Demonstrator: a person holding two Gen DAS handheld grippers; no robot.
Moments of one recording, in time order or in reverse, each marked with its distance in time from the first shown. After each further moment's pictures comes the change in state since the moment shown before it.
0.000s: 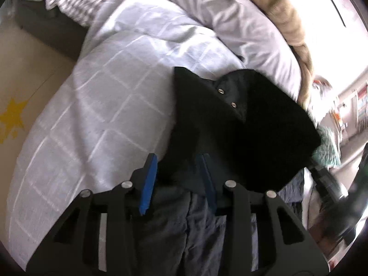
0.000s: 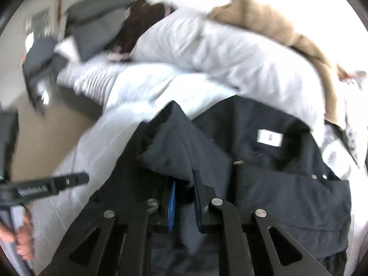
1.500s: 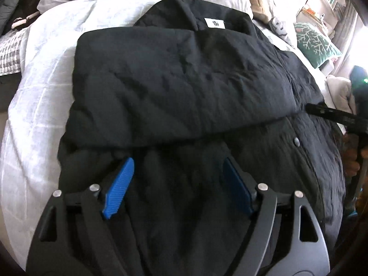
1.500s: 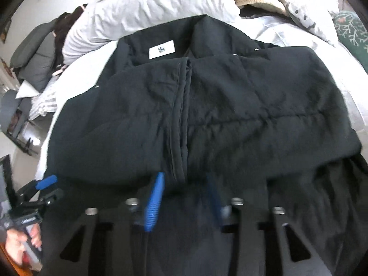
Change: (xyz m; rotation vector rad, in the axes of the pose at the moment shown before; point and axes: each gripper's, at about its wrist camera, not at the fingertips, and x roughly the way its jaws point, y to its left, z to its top) left arm 0.057 -0.081 -0.084 0.534 0.148 0.043; right arm 0.000 -0.183 -0.134 0.387 0.235 0.013
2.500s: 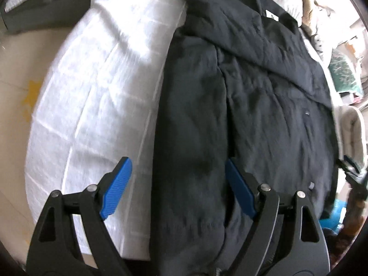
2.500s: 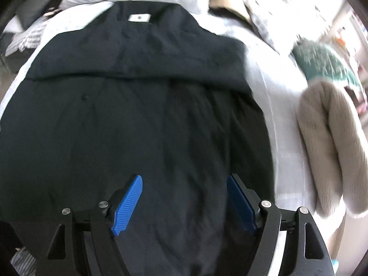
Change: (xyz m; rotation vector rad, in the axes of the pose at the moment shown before) left arm -0.075 0.071 -0.102 -0.357 0.212 0.035; right arm -0.111 -0.036 -0.104 -0.200 0.130 -0.383
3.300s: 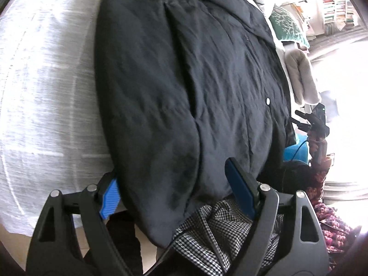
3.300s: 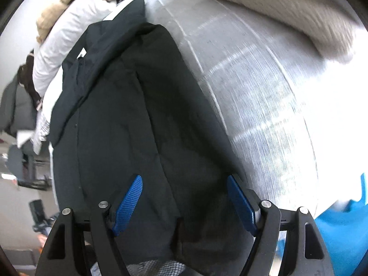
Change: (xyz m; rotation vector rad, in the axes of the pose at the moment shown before) left arm 0.007 0.000 -0.070 0.211 0.240 -0.375; right arm 0.021 -0.160 -0.130 0.623 0.190 0.504
